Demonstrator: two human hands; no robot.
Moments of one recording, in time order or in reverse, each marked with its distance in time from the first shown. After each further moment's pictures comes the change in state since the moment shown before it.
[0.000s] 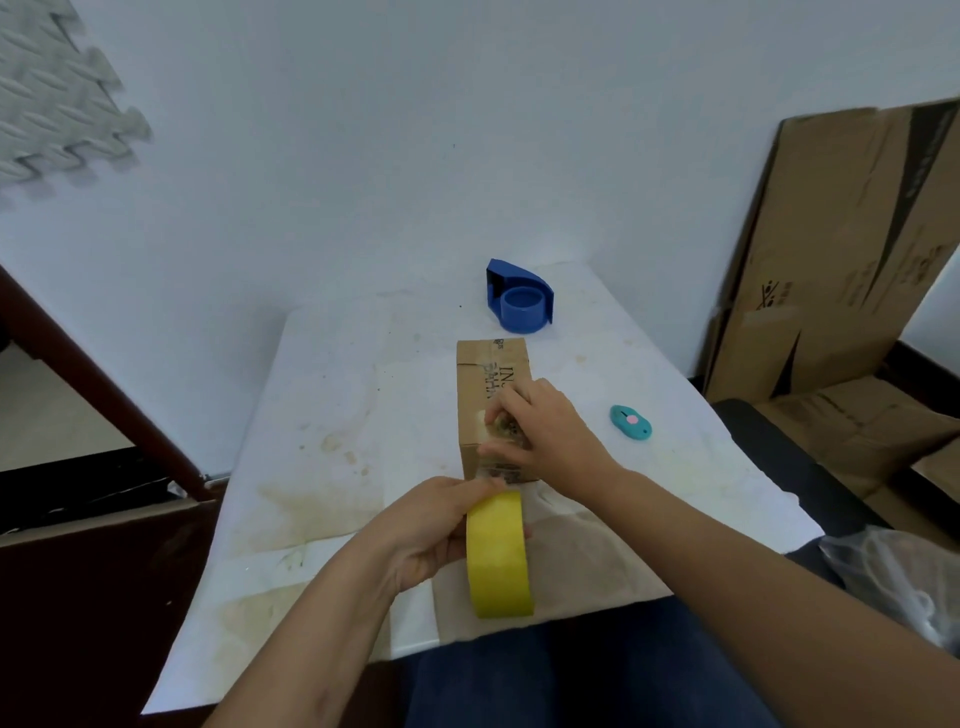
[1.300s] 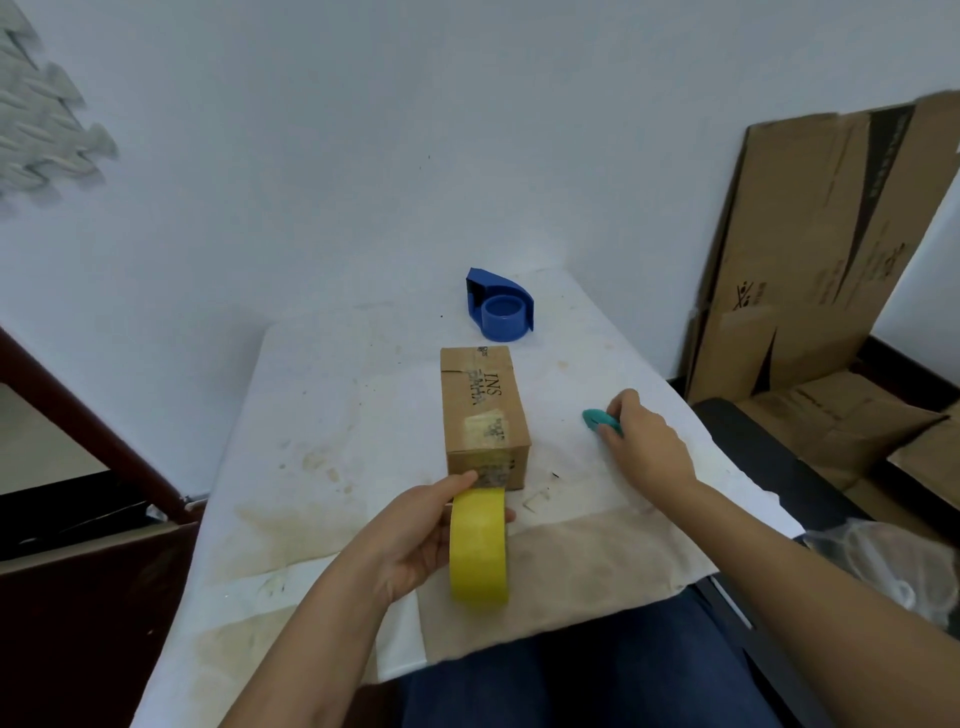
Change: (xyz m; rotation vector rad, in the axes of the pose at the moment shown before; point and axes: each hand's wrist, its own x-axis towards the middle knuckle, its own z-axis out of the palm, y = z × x) left_hand 0.014 0.002 -0.002 -0.129 0.028 -0.022; right_hand -0.046 0.072 -0.038 -0.059 0.036 0.735
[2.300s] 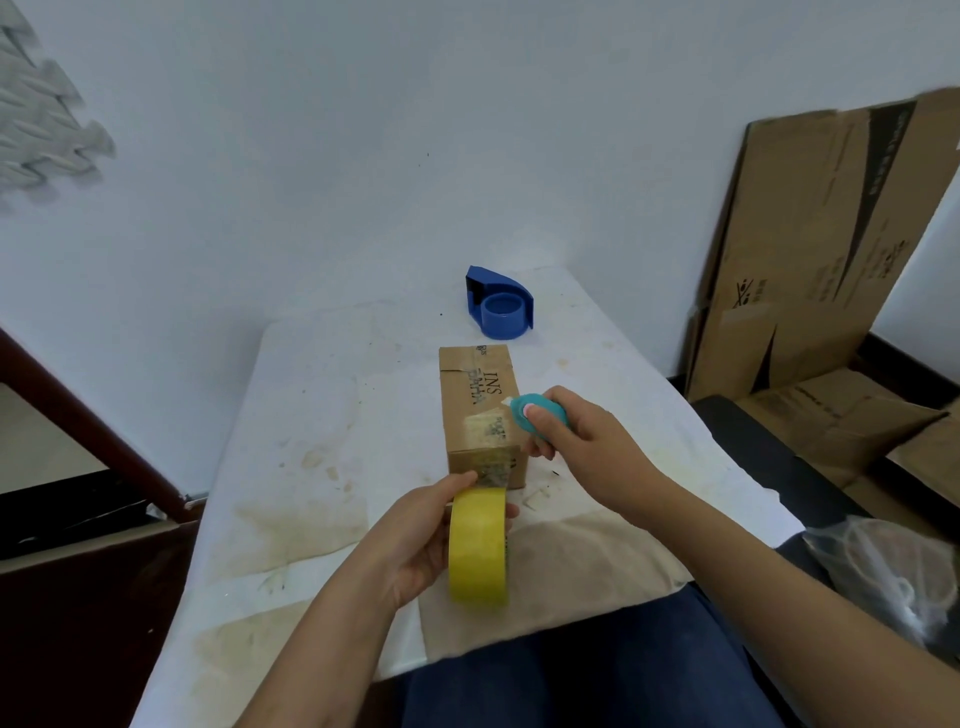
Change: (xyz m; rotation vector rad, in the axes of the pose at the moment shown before) left_hand -0.012 0.000 0.009 -0.097 0.015 -0.012; right_hand -0.055 -0.080 -0.034 0.636 -0.251 -0.283
